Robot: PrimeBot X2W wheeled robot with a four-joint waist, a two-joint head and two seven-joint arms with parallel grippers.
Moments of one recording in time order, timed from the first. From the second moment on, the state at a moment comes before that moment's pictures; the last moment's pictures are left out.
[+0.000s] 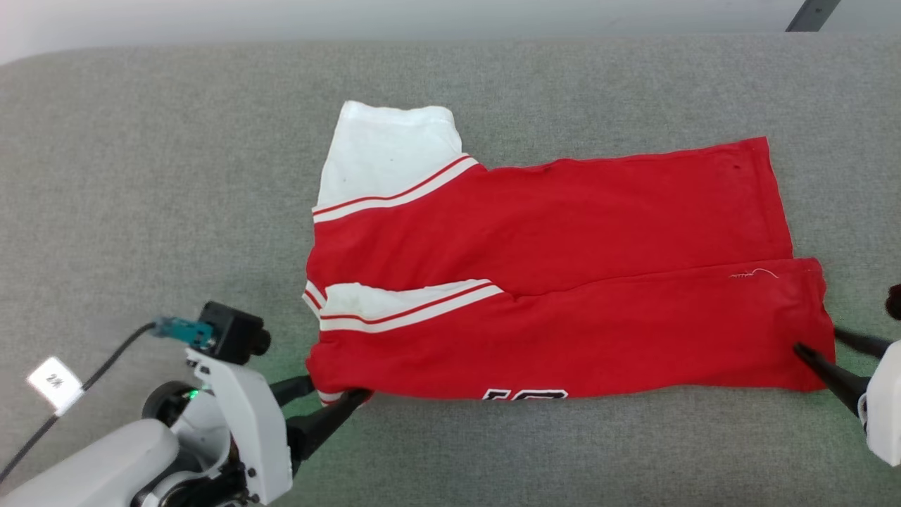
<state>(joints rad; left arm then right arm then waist) -0.61 0.88 -1.05 0.01 -1.36 -0.02 0.17 -0.35 -0.85 0.51 0.15 0.86 0.13 0.41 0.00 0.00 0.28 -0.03</state>
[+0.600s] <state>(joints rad) -0.75 0.86 -0.87 0.17 -1.32 0.03 -0.07 -0.36 -0.50 0.21 0.00 0.51 0.13 0.04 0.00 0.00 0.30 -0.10</state>
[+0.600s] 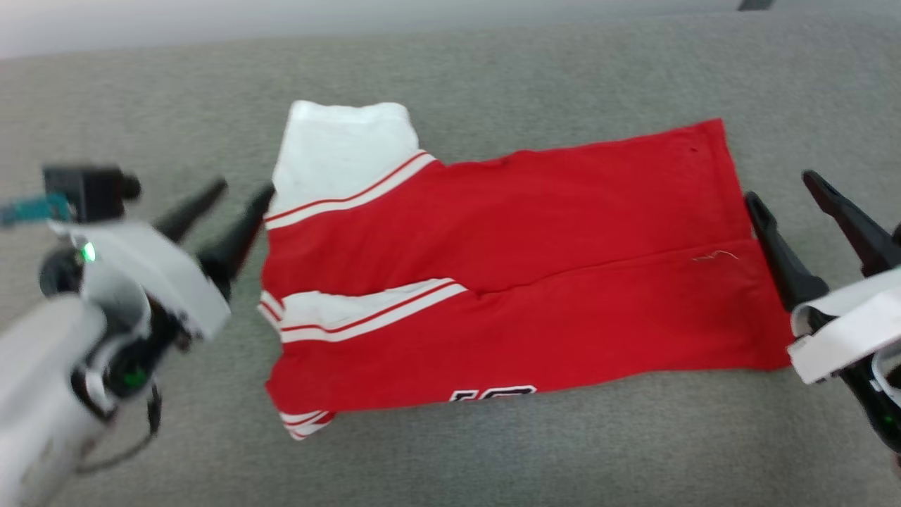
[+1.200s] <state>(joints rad) -1.20 0.70 -0.95 0.86 -1.19 0.02 0.29 -0.48 -0.37 0.25 0.07 0.52 0.13 -0.14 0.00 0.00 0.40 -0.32</state>
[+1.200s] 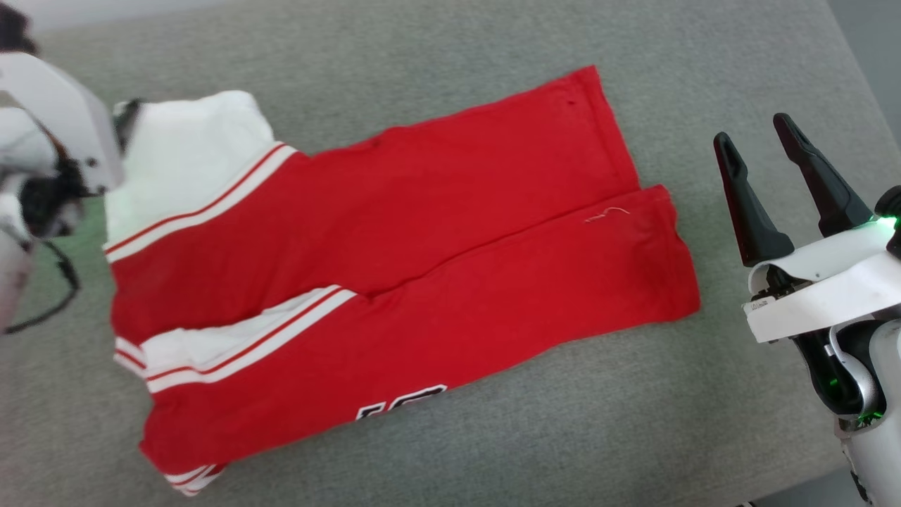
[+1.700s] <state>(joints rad) -1.30 0.65 -0.98 0.98 -1.24 -0.03 0.58 -0.61 -0.43 0.36 0.16 0.58 0.13 0.02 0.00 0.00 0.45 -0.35</state>
